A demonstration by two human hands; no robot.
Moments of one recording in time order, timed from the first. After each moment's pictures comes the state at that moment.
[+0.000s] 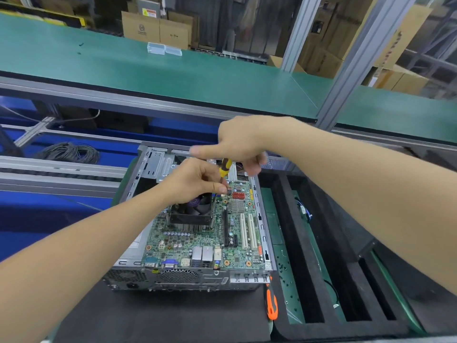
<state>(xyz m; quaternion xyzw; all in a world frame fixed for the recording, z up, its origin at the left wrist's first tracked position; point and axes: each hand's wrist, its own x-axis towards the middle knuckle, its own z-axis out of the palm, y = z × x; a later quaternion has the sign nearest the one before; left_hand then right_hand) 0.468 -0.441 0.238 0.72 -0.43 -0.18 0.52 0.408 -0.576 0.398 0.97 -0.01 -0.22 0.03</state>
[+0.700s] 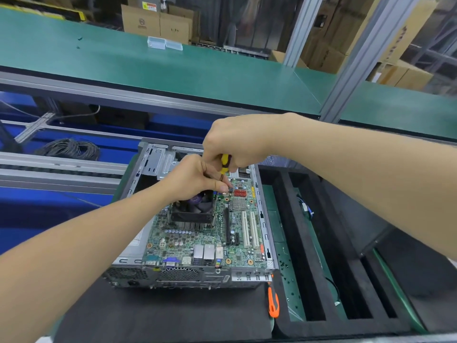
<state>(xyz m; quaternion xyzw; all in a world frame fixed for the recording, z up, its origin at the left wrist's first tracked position) 0.476 -0.444 0.231 0.73 -0.42 -0.18 0.51 0.416 -0.580 0.390 0.91 0.33 -0.13 0.20</state>
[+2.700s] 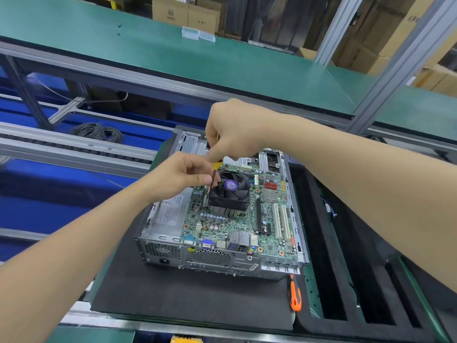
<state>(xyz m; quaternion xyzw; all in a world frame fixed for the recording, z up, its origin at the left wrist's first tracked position) 0.467 -0.330 0.225 0.69 -0.38 -0.22 0.58 0.417 -0.487 0.384 0.98 0.15 -0.08 -0.02</state>
